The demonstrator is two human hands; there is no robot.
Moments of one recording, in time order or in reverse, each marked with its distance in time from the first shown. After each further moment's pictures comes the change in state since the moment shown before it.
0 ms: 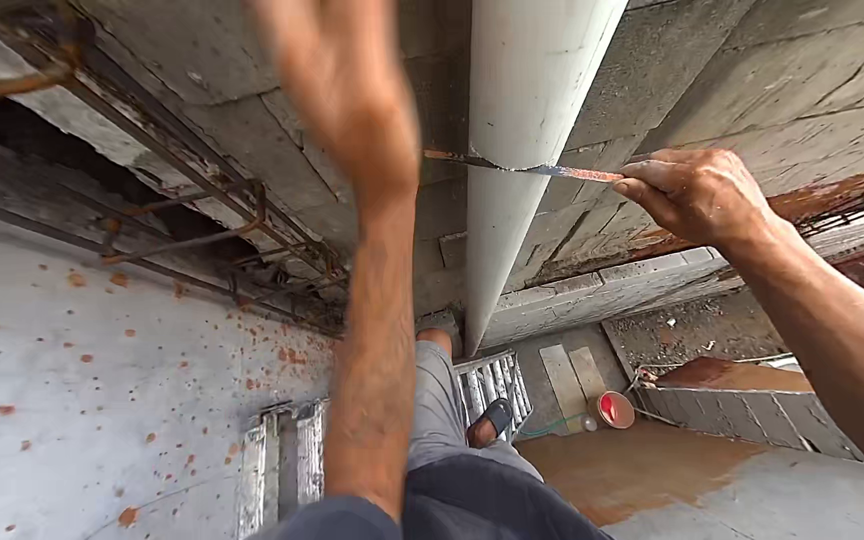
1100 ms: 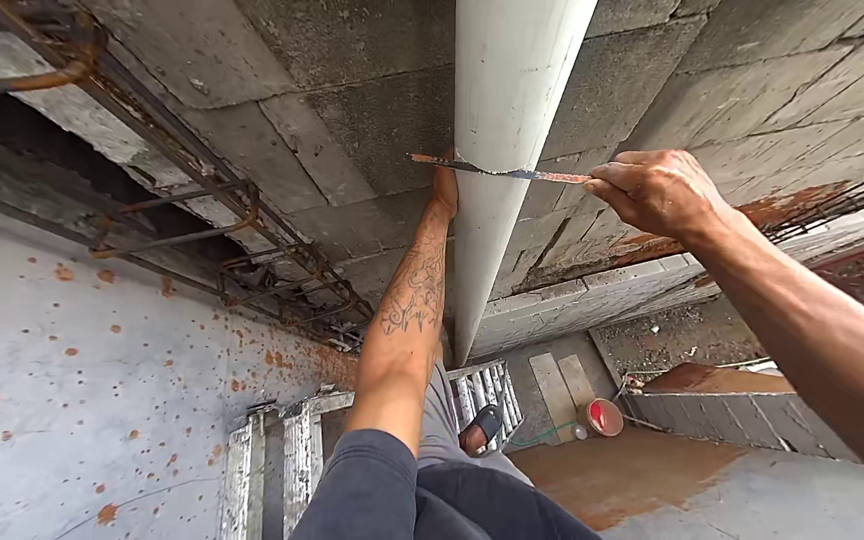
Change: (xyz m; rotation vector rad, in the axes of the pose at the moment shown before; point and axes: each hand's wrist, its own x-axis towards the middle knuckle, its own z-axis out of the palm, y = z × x) left_hand -0.104 -0.158 0.050 -0.285 -0.306 -0.861; right_hand 0.006 -0.010 -0.007 -0.073 -0.026 -0.021
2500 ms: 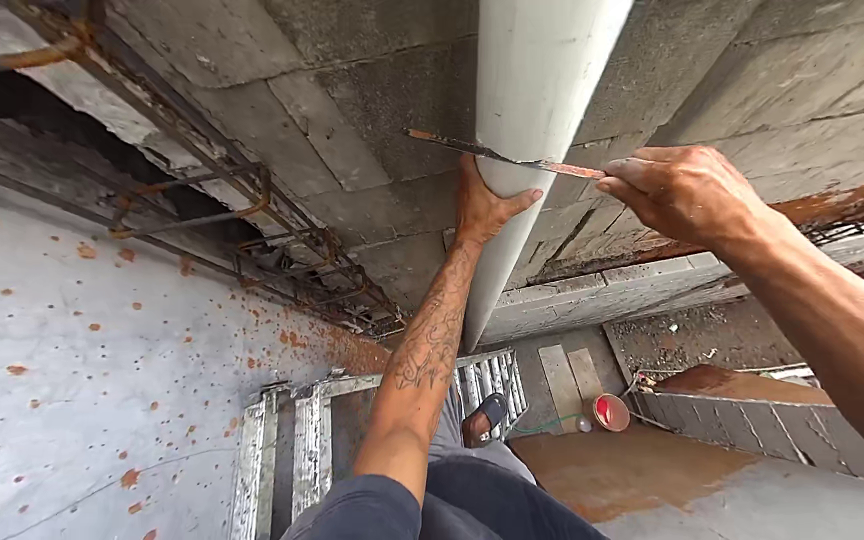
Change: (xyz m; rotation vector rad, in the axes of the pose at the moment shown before) left_hand -0.055 -0.015 0.008 0.556 0.092 0.321; right_hand 0.006 -0.011 0.004 0.081 -0.058 -0.023
